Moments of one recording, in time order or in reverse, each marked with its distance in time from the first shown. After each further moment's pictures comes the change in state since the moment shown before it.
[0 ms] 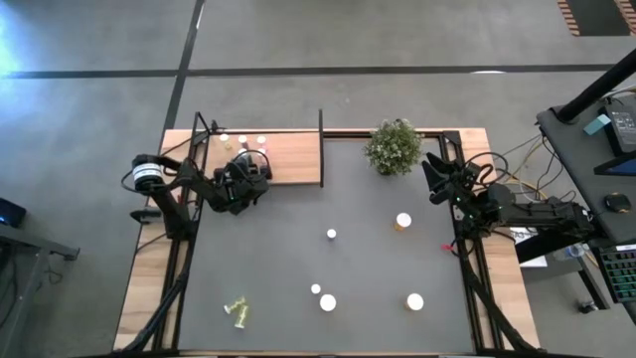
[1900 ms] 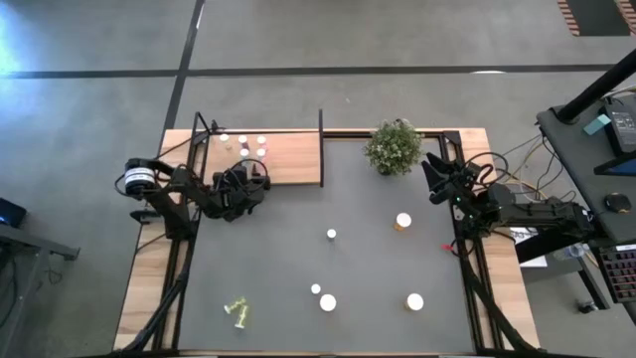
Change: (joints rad) left arm -0.107 -0.094 -0.073 -0.011 0.022 0.037; right arm 0.000 0.000 0.000 0.000 0.000 0.000
